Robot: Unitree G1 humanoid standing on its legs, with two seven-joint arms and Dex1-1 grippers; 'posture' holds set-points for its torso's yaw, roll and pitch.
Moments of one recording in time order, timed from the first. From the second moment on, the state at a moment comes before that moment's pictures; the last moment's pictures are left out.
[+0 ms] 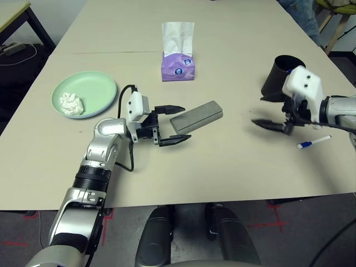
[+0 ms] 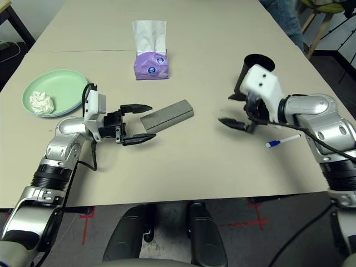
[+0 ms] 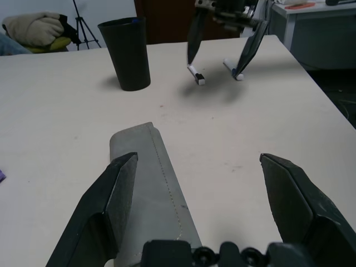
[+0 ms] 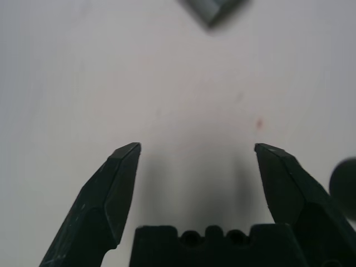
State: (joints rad) left arm -0.58 0.45 -0.07 0.31 -0.33 -0.05 -1.28; right arm -0.68 -1.09 0.25 0.21 0.07 0.15 1.38
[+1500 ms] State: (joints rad) left arm -0.56 0.44 -0.04 0.24 -0.41 0.03 -1.24; right arm -0.89 -1.13 0.54 0.64 -0.32 -0.53 1.60
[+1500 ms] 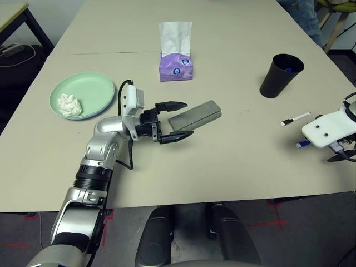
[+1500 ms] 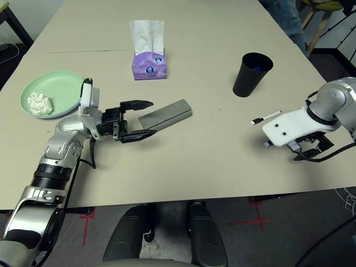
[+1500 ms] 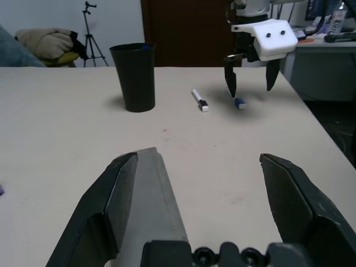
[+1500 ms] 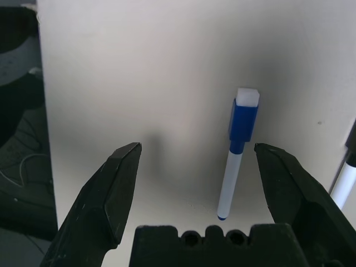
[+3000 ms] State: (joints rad) left arm -0.55 0.46 -0.05 0.18 -0.39 0.04 -1.20; right arm -1.10 -1.08 0.50 0.48 0.10 0.02 1.61
